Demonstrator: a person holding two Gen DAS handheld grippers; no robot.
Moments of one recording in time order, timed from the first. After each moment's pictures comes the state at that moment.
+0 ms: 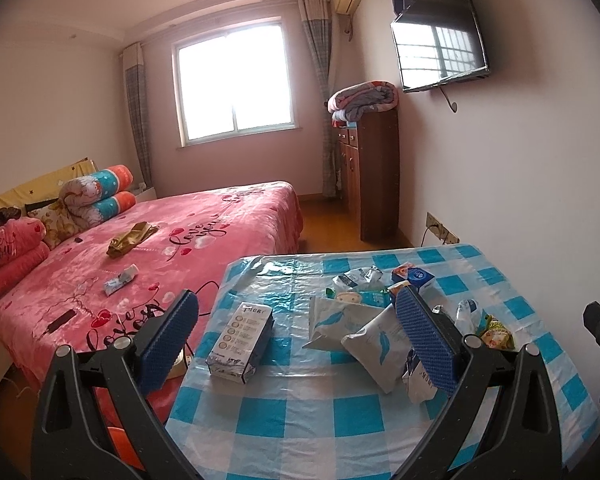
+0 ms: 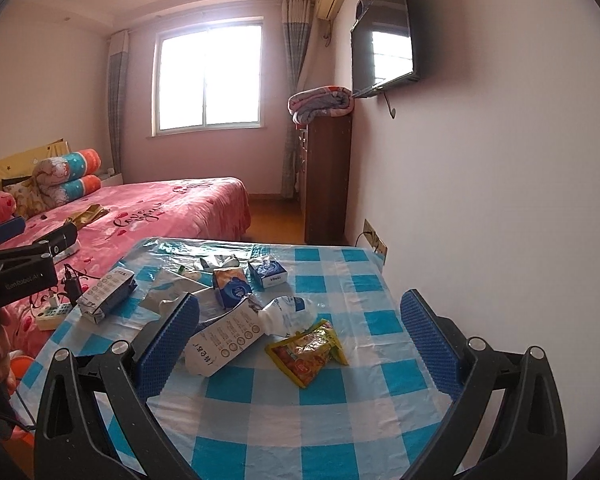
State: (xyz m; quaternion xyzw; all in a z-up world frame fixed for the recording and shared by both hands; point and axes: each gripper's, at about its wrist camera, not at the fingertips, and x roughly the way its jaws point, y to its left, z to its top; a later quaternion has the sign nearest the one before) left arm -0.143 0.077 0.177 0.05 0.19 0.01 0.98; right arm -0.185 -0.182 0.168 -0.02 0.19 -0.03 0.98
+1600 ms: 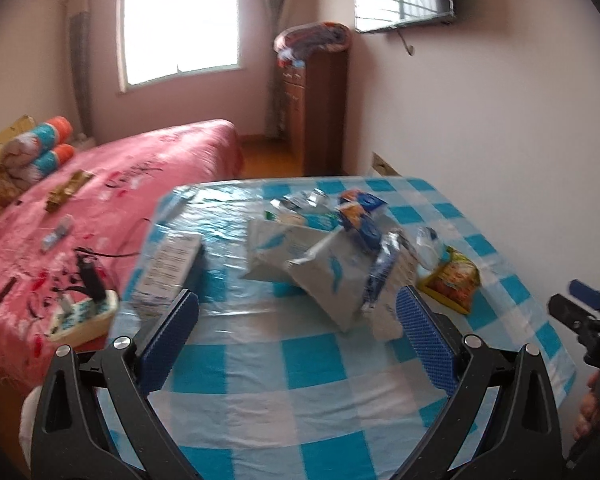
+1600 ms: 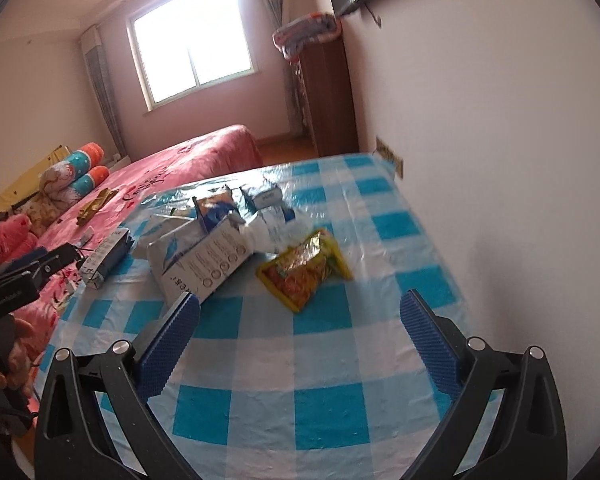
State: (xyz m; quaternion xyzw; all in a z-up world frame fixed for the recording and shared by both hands) left arm -0.115 0.065 0.110 0.03 0.31 -0.11 0.95; right arm -0.163 -0.246 0.095 0.10 0.32 0.01 0.94
